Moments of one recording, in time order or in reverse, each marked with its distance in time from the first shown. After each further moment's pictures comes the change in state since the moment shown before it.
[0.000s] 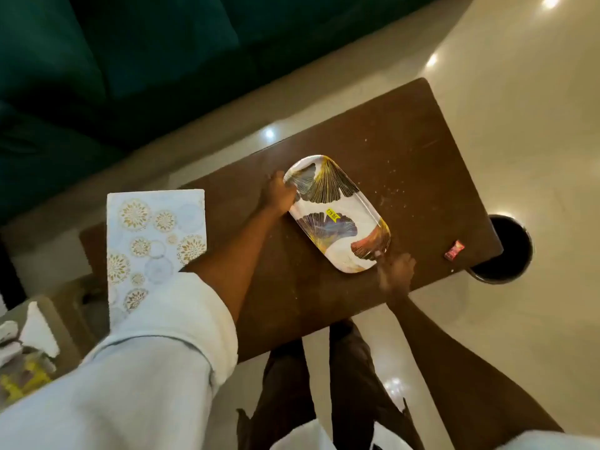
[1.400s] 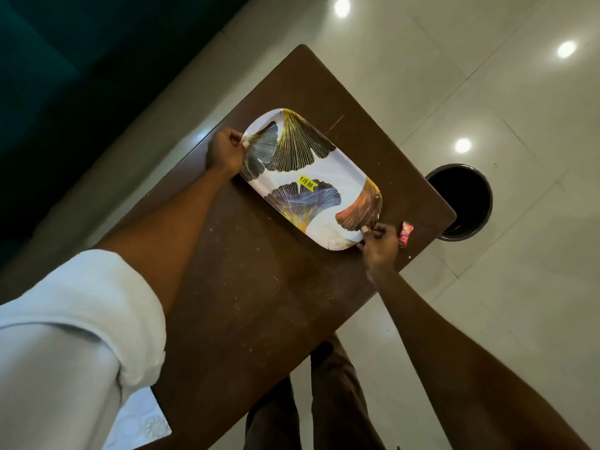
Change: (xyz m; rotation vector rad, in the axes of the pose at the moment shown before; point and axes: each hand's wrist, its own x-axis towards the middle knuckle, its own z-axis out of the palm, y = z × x) left_hand 0.164 0.133 0.116 0.137 0.055 0.241; right_hand 0.165 0.040 -0.022 0.692 0.193 0.259
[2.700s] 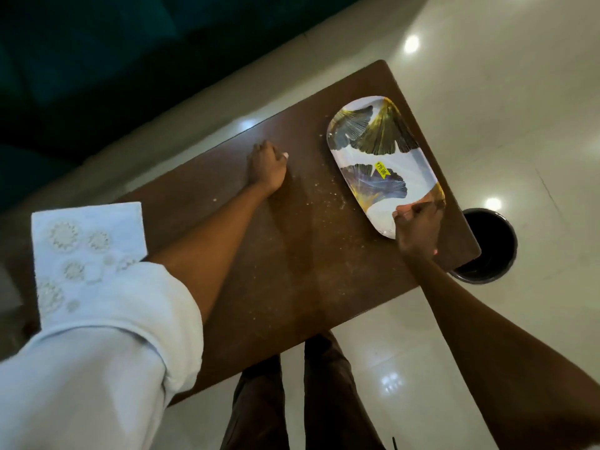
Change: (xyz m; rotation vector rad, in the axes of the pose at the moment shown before) left_hand -0.098 -0.035 -0.028 0.079 0.088 -0.114; right_hand -0.015 -0.081 -0.007 -0.774 -0.037 -0.610
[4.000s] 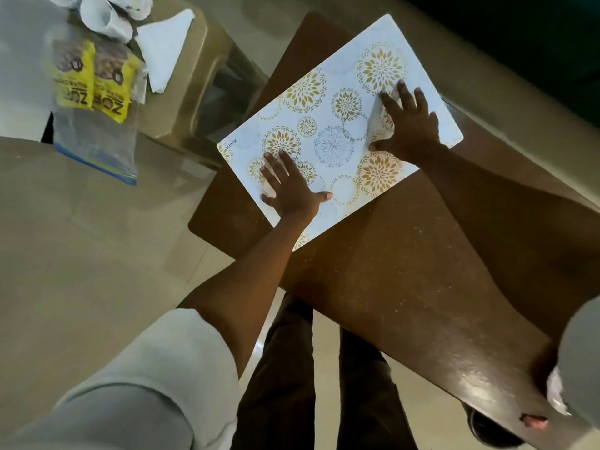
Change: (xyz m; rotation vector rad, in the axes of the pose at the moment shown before) left_hand -0.256 -0.486 -0.077 -0.366 0.166 -1.049; right_hand -0.355 -0.365 0.421 -1.029 -0.739 -1.476
